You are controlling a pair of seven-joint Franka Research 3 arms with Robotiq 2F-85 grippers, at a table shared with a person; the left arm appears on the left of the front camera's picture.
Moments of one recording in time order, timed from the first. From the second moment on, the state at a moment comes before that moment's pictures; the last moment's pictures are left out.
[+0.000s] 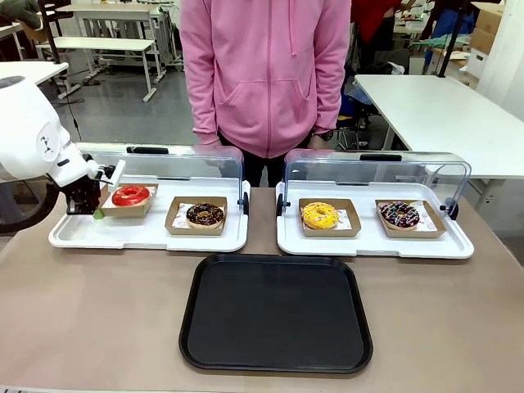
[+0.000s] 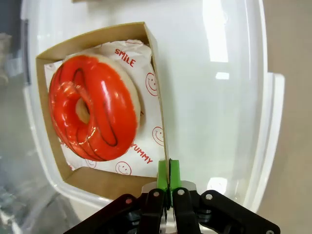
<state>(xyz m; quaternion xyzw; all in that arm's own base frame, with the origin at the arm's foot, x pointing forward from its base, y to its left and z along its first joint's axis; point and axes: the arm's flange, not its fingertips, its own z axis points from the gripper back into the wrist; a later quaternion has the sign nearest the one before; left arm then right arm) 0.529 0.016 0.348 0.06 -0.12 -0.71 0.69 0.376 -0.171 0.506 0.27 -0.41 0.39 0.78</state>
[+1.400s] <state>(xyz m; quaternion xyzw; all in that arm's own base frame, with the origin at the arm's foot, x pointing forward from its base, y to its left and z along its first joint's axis) 0.364 -0.195 0.418 0.07 -0.14 -0.72 0.67 0.376 -0.171 0.506 0.27 -0.40 0.39 0.78</state>
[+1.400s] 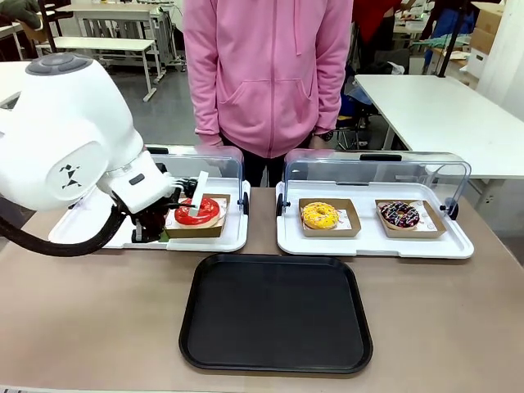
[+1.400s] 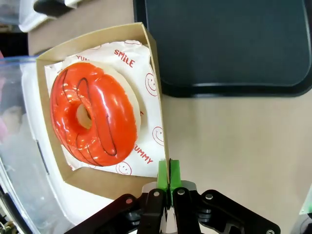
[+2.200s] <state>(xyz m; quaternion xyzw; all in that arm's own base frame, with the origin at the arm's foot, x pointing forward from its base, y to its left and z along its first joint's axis) 0.340 -0.242 0.416 0.06 -0.15 -0.73 0.66 0.376 -0.170 0.506 0.27 -0.40 0.39 0.78</state>
